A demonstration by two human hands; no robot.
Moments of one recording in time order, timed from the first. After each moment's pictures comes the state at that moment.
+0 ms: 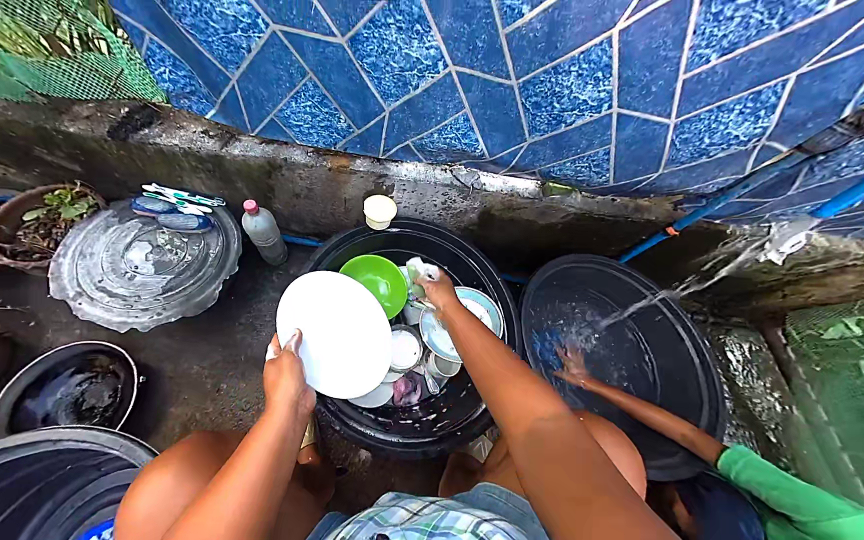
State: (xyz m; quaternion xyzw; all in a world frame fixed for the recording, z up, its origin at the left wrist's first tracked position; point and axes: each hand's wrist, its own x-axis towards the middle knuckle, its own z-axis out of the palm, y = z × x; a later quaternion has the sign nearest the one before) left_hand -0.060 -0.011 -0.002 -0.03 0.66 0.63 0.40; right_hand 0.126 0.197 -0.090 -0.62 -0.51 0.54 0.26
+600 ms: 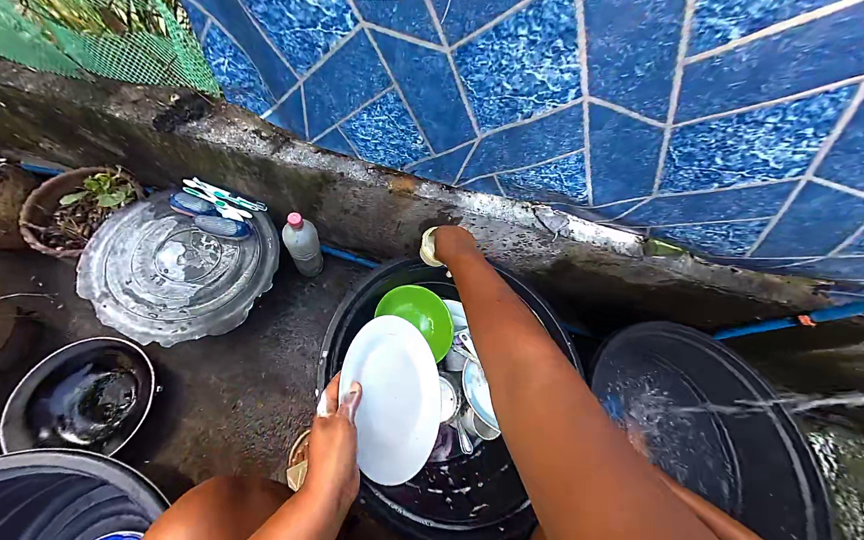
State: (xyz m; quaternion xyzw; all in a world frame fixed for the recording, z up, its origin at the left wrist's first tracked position) left_hand -0.074 0.014 0.002 -0.05 0.66 0.58 0.47; right_hand -0.032 0.350 -0.041 -0.56 -0.79 0.15 -0.20
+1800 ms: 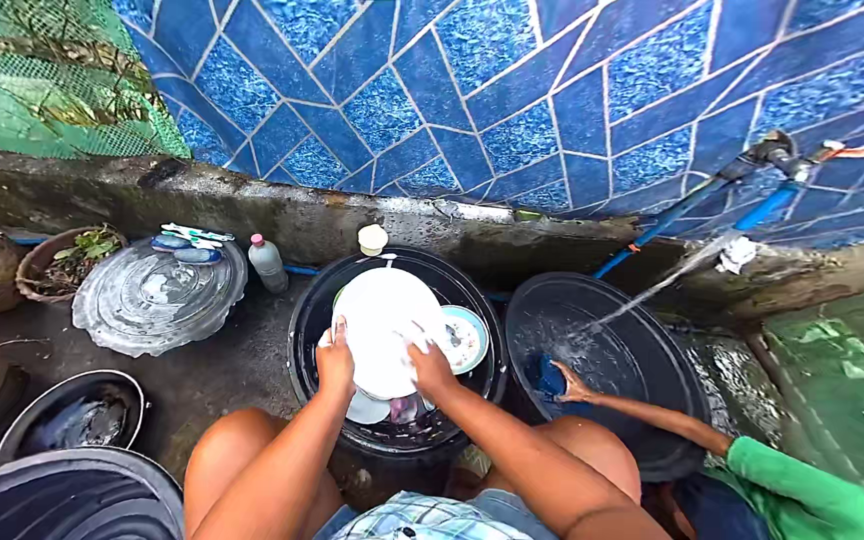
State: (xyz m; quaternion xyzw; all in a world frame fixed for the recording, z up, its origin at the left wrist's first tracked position) left_hand -0.008 0.013 0.007 0.16 0.67 0.60 0.40; right_hand 0.159 0.048 -0.031 -0.45 -0.85 0.21 0.19
